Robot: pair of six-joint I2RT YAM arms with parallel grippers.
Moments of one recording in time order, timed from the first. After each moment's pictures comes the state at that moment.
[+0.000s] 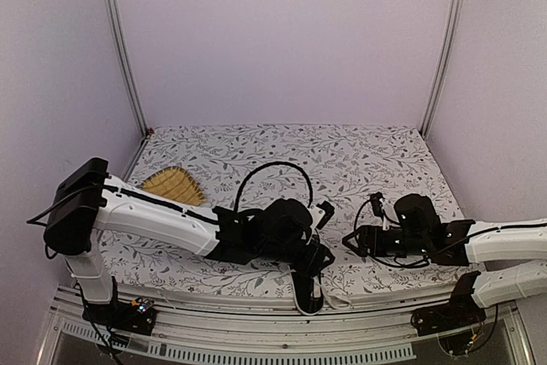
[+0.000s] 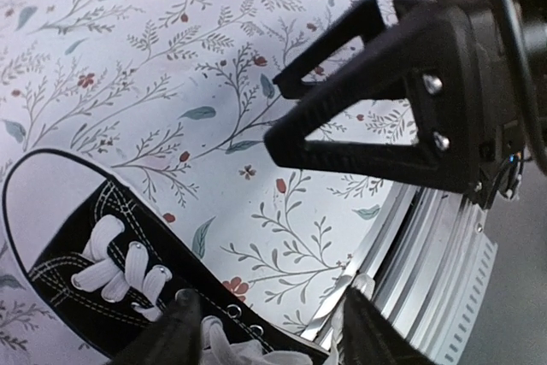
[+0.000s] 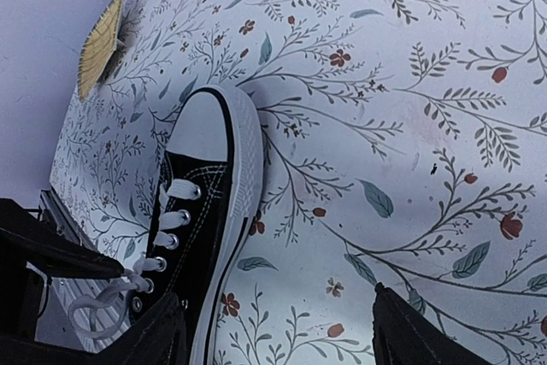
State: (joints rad) left arm -1.29 1.85 1.16 0.01 -0.08 -0.50; right arm 0.83 1.07 0.37 0.04 -0.07 0.74
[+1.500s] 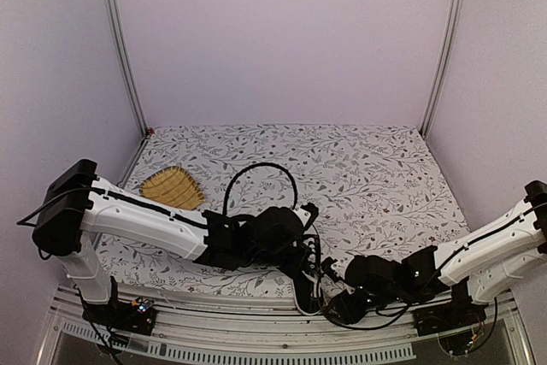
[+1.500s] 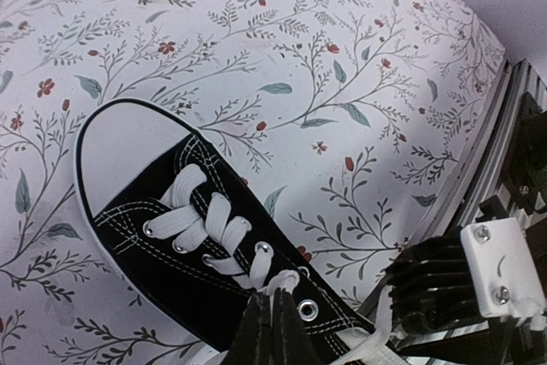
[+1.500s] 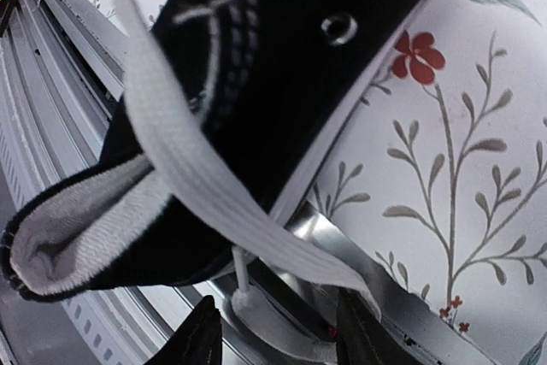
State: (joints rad) left arm -1.31 1.79 1.10 -0.07 -0.24 -0.55; right arm 1.38 1.35 0.46 -0.10 0.02 0.75
